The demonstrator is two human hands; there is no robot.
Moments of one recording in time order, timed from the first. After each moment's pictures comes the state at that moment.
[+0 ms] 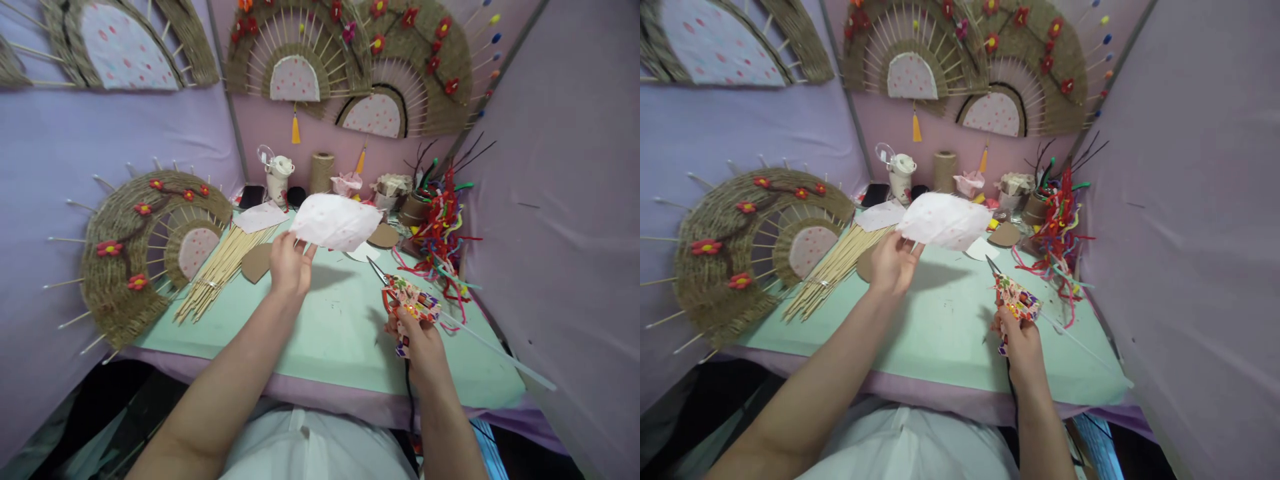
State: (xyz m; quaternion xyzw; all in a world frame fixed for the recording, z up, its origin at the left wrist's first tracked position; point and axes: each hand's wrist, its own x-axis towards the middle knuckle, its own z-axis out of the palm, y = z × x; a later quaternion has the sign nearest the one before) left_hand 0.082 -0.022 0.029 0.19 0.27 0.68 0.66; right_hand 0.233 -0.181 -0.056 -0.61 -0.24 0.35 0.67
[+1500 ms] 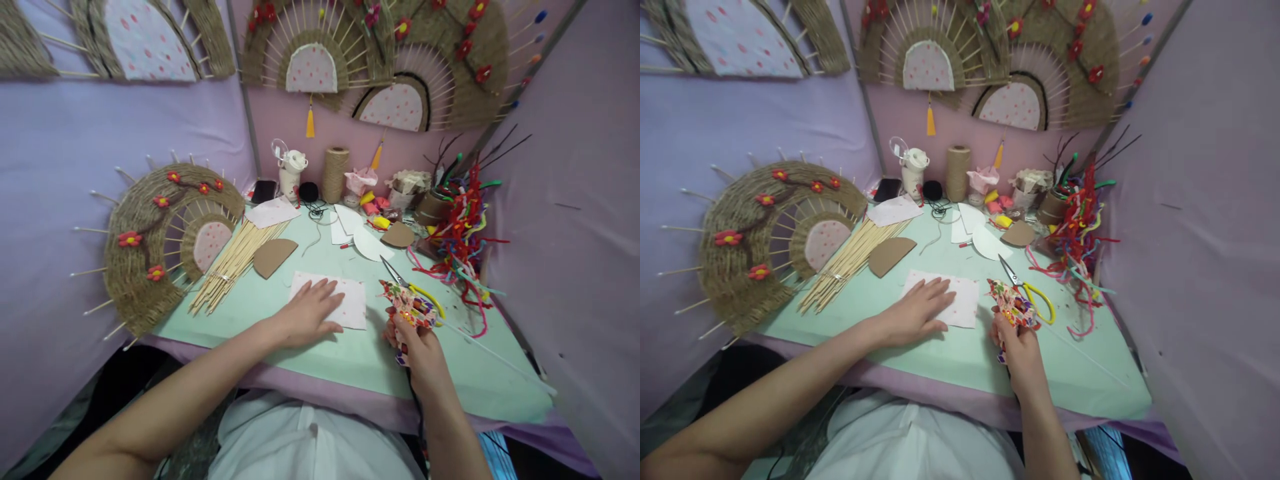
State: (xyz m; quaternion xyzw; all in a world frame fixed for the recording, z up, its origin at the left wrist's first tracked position) left_hand 0.012 -0.047 -0.051 0.93 0.27 0.10 0.23; right_hand 0.212 -0.178 -0.058 -0.61 -0.28 0.40 0.62
